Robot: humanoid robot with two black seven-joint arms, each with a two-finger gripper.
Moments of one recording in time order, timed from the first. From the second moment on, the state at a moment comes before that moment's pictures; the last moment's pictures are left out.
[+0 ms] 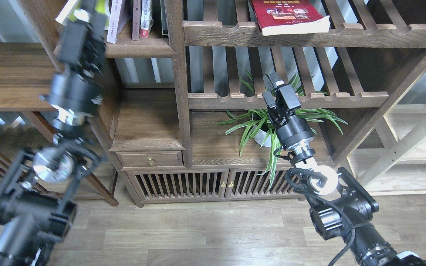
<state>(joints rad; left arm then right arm) -0.32 0.00 -1.22 -1.44 0.03 -0.49 -0.10 0.38 0.02 1.29 0.91 0.20 0.58 -0.03</state>
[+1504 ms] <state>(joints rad) -0.18 0.00 -1.03 -1.41 0.03 -0.49 -0.11 0.52 -0.10 1.36 1.21 0.37 0.05 -0.03</state>
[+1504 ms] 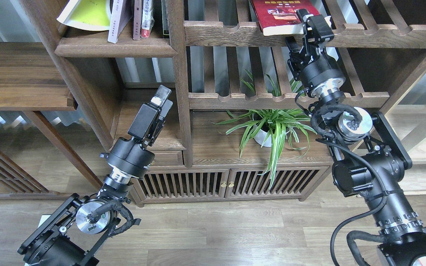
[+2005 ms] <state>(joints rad) -0.17 0.00 -1.03 -1.42 0.03 -0.49 -0.10 0.57 -0.13 1.37 1.21 0.37 -0.09 -0.03</state>
